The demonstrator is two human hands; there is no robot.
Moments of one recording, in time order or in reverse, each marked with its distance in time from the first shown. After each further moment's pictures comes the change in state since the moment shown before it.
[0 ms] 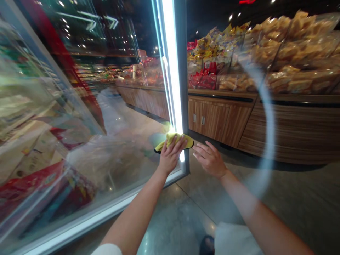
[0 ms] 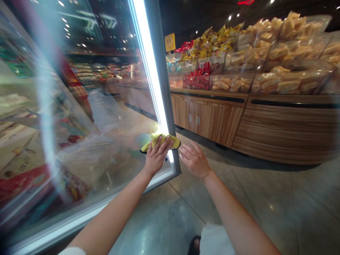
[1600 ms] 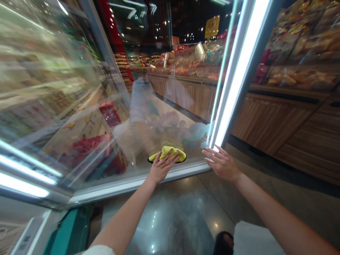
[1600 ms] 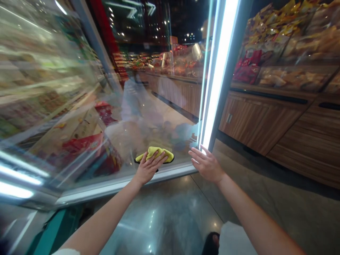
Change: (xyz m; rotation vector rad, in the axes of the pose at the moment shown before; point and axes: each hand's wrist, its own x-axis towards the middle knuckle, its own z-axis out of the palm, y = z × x) left_hand -0.188 -0.070 -0.080 0.100 -0.212 -0.033; right_hand 0.022 -0.078 0.035 0.203 -0.160 -0.257
